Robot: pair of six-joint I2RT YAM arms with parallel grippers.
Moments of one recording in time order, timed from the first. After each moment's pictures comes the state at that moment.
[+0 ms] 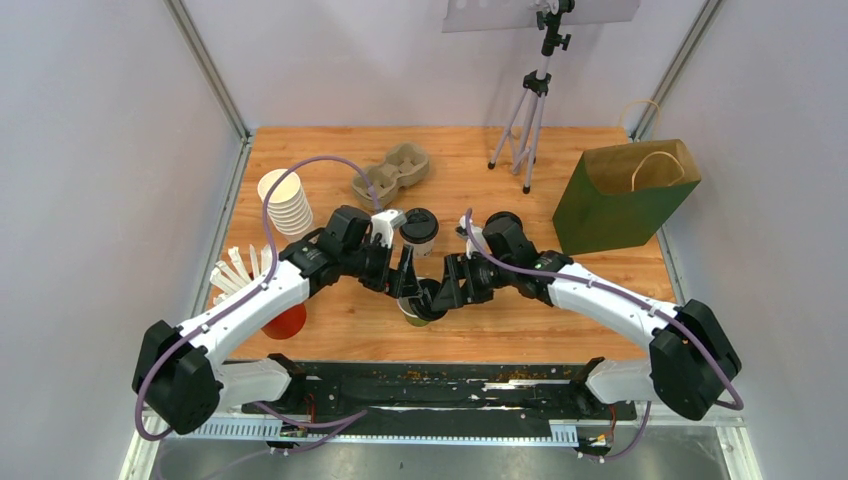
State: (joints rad) left arm -0.61 1.18 0.86 -0.49 0.44 -0.34; right arm 0.72 1.30 0.80 -0.26 -0.55 0.55
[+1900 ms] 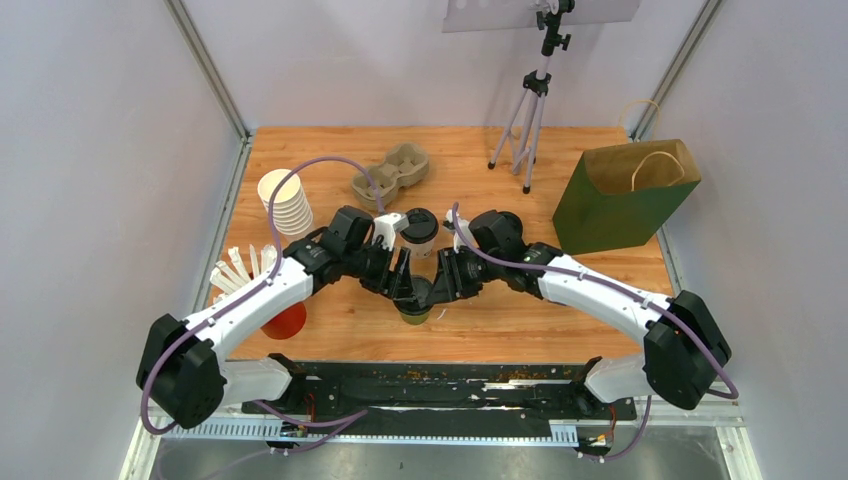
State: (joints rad) left arm -0.61 1.22 0.85 -0.49 0.46 -0.28; right arm 0.77 1.37 0.90 -0.28 -0.52 0.55
